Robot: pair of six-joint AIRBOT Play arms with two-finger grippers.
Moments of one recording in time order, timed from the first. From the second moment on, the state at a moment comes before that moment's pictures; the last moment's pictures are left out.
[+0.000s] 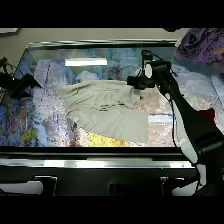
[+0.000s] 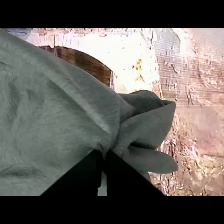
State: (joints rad) left arm 0.26 -1.51 1.58 1.20 -1.42 -1.77; right arm 0.32 -1.75 1.80 -1.58 1.13 1.92
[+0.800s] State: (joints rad) left arm -0.44 -1.28 0.62 0.58 -0.68 -1.78; right arm 0.32 -1.74 1.80 -1.58 1.28 1.90
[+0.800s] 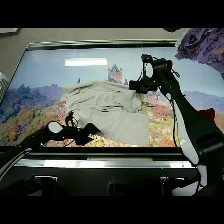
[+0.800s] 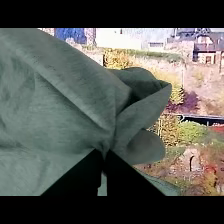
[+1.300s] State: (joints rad) left arm -0.54 -1.46 0.74 0.50 -0.57 -1.75; right arm 0.32 -1.74 1.80 -1.58 1.32 1.90
